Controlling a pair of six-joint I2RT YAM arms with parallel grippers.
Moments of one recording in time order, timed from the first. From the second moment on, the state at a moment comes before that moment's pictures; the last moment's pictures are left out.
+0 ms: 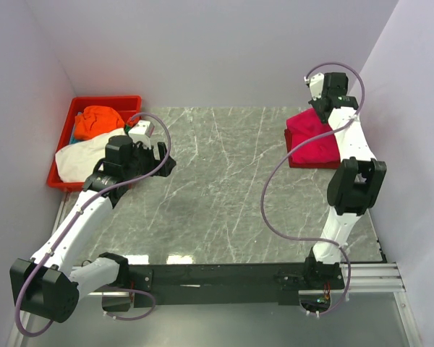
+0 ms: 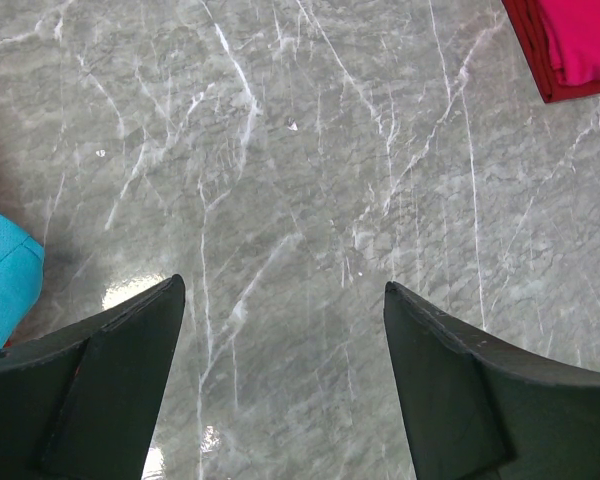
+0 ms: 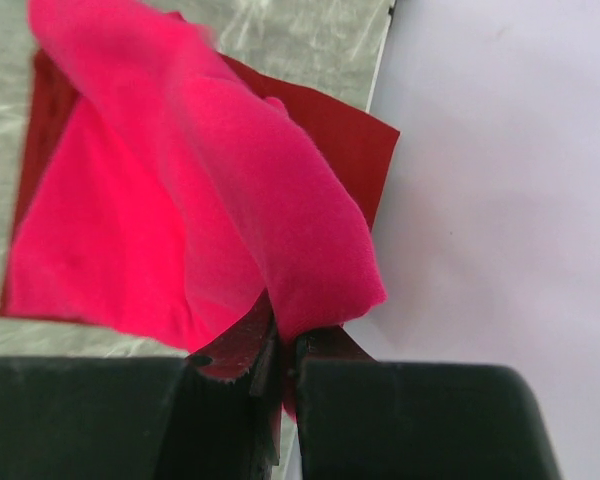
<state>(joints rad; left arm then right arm) -0.28 1.07 0.90 -0.29 0.21 -0.22 -0.07 1.93 1.88 -0.70 0.20 -0.58</state>
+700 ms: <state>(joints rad) -0.28 1.07 0.90 -0.29 0.20 -0.22 -0.12 2.04 1.82 -0.36 0.43 -0.62</state>
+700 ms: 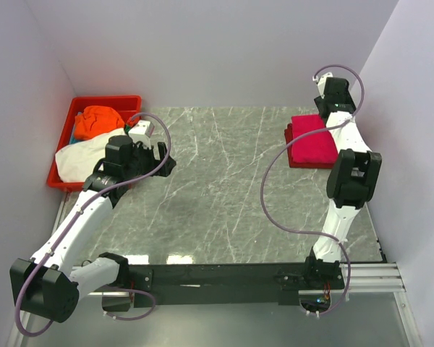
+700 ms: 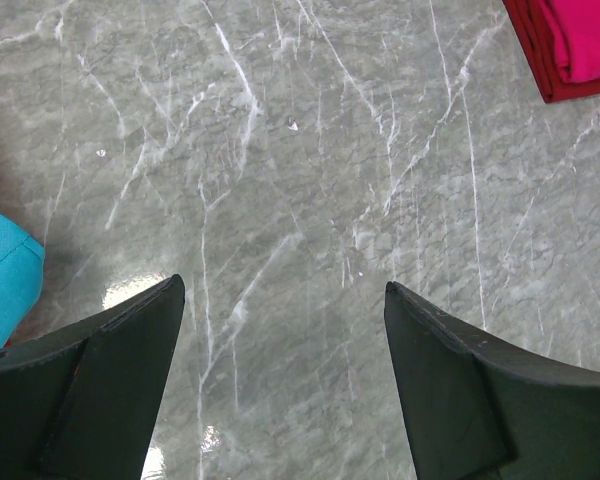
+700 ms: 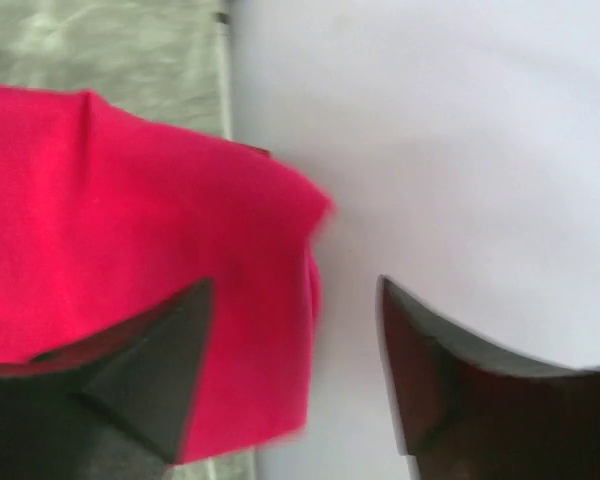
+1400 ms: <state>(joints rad) -0.27 1.00 0.87 -0.26 0.12 -0.23 -0.09 1.53 1.35 -0.45 -0.29 -0.40</state>
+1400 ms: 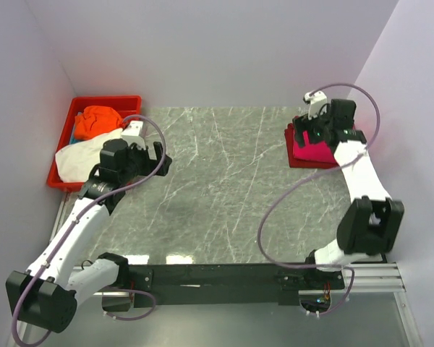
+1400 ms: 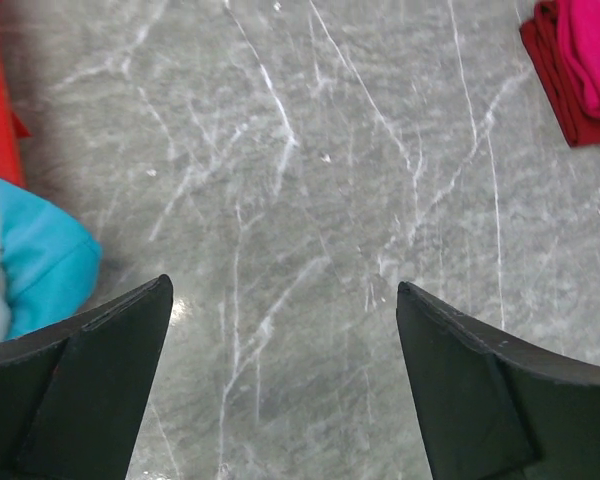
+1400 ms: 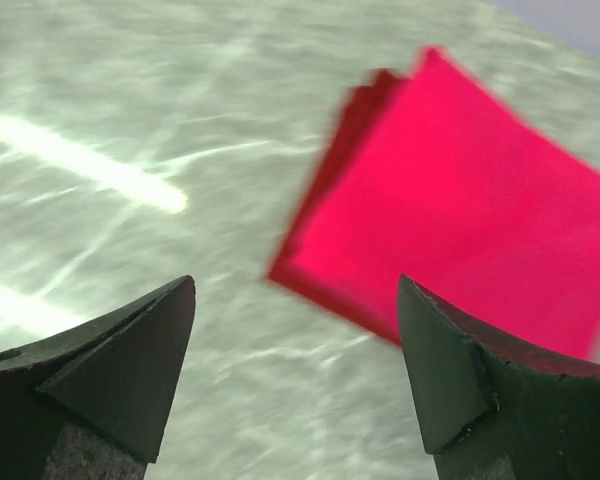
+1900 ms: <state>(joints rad) -0.22 0.91 0.85 -0.23 -0.04 -0.24 -0.07 0.98 0.98 -0.28 -0.21 -0.18</state>
